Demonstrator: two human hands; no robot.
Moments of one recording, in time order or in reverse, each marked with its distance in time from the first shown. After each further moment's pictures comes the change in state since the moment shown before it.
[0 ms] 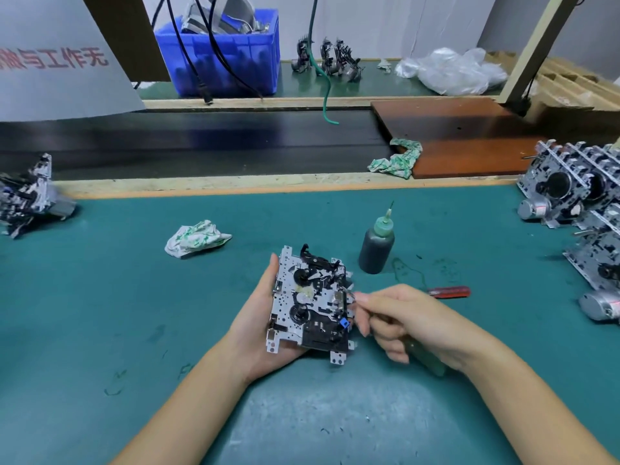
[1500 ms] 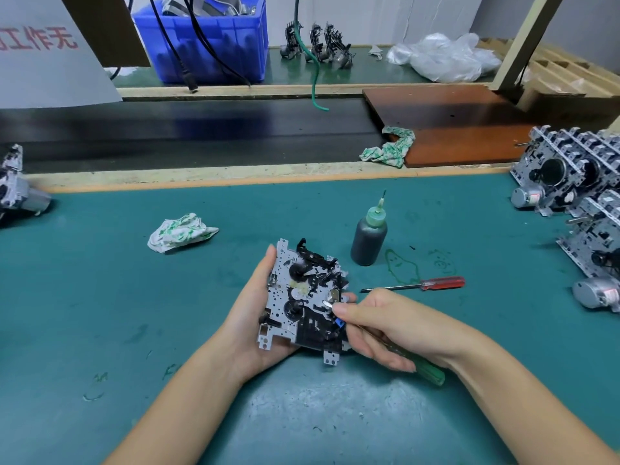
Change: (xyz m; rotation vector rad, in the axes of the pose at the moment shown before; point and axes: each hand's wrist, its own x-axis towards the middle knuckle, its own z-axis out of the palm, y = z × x) left_hand 0.002 -0.001 0.008 0.055 0.116 0.011; right_hand -0.002 -0.004 0.010 -0.190 -0.063 0.127
